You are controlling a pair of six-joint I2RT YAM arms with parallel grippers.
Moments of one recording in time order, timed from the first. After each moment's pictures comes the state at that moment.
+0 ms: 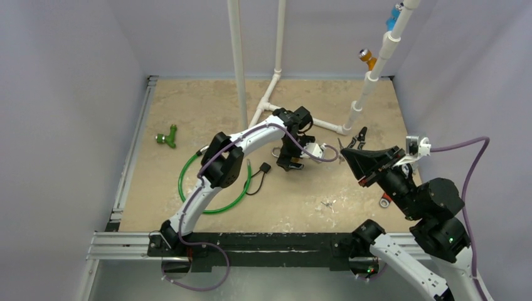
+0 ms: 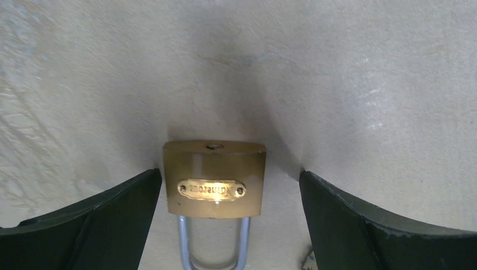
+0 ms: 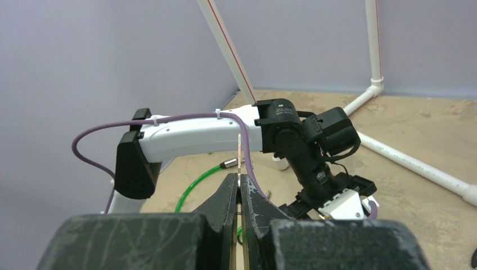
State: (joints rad) left arm -0.81 2.43 2.15 -1.07 0.40 1.11; right arm 0.63 0.39 0.99 -0.46 0.03 0.42
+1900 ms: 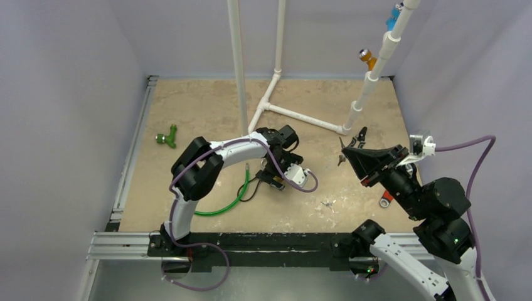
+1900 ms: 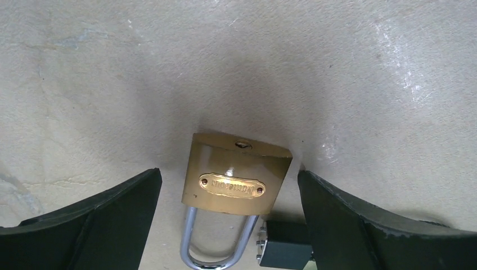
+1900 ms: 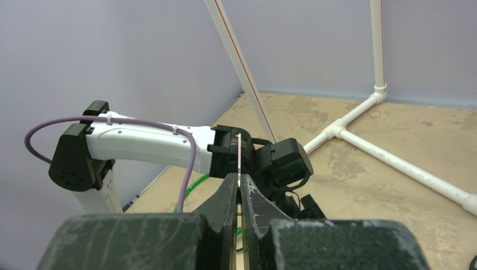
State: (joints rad) left arm -0.86 2.08 1.54 -0.82 0.34 1.28; right arm 0.63 0.41 1.04 -0.48 0.01 0.40
